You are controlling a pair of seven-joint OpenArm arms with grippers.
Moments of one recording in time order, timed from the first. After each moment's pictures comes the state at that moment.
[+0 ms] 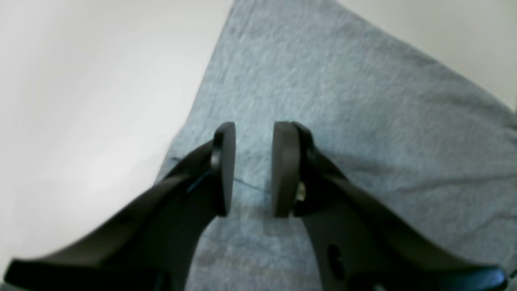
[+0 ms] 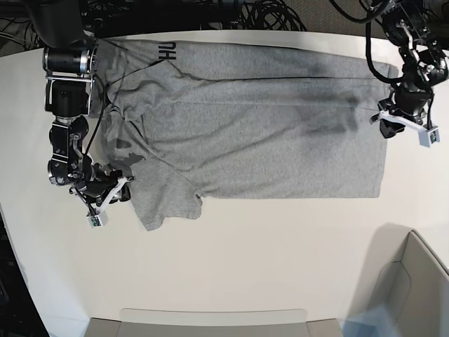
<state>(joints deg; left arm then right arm) 14.8 -12.7 -37.6 107.1 -34.0 -6.7 62.3 27.4 16.8 1.6 46.1 12.3 29.3 -34.8</state>
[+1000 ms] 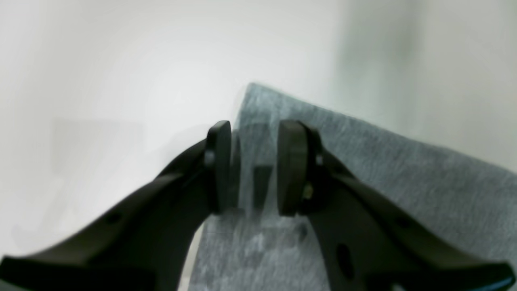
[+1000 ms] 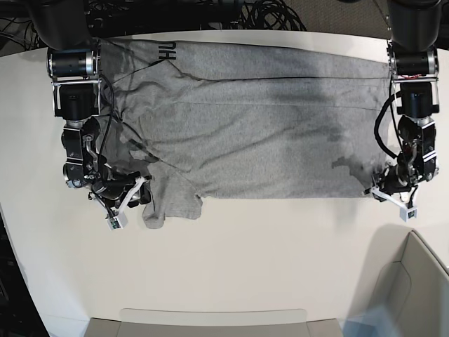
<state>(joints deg) -26.4 -30.6 0.3 43.8 -34.0 -6.5 38.8 27.7 15.4 -4.8 43.7 14.1 29.4 -29.7</state>
